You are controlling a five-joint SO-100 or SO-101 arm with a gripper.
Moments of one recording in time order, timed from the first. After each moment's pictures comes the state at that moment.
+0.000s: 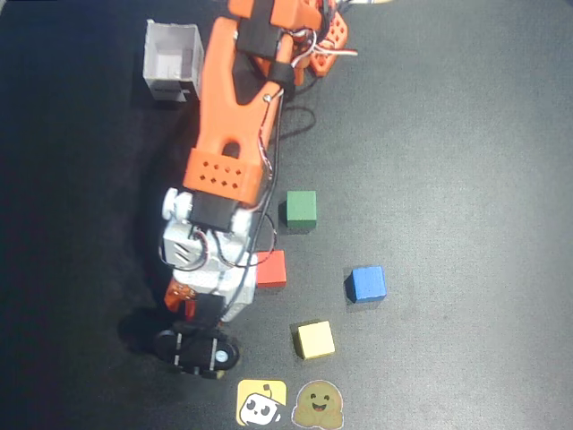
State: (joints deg) arm 9.8 68.2 87.8 50.8 84.3
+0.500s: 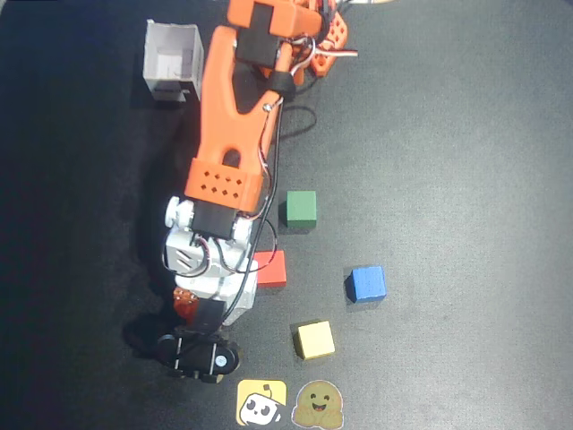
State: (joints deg) arm 9.9 66.2 87.8 48.5 85.3
